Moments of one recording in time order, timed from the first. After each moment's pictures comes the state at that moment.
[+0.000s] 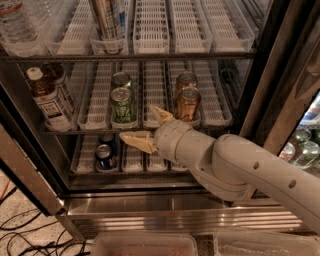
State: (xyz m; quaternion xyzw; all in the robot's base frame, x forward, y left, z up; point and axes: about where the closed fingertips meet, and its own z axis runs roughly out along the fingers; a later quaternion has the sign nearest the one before) arm 0.560 0.031 0.843 -0.35 0.67 0.20 0.62
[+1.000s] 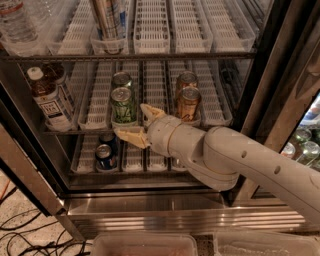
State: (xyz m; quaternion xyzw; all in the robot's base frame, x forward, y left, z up) arm 0.574 0.051 0.840 -0.36 0.66 0.22 0.62
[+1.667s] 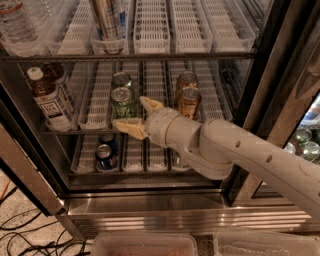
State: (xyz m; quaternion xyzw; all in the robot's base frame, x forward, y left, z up) arm 0.599 0.057 0.846 -0.36 0.66 0.22 0.62
